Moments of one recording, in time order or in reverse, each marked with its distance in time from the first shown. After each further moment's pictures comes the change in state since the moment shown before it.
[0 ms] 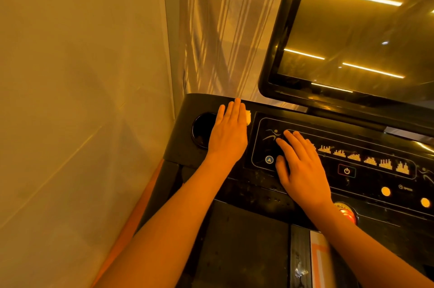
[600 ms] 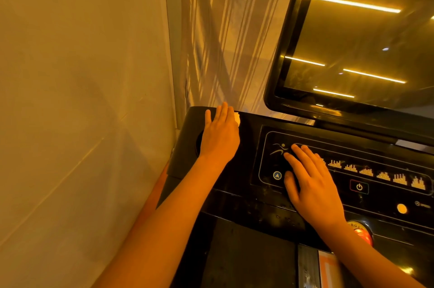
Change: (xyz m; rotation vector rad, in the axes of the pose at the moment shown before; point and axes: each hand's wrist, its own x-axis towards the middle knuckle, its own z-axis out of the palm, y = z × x) left_hand 0.028 -0.040 -0.007 -0.080 -0.060 -0.111; right_hand 0.000 0.001 0.003 0.004 0.007 0.000
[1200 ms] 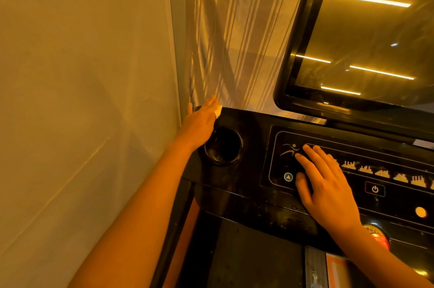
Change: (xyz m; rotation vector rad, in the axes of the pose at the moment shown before) left_hand 0.023 -0.085 -0.014 -0.356 -0.116 0.011; right_hand 0.001 -0.001 -0.002 0.005 0.003 -0.002
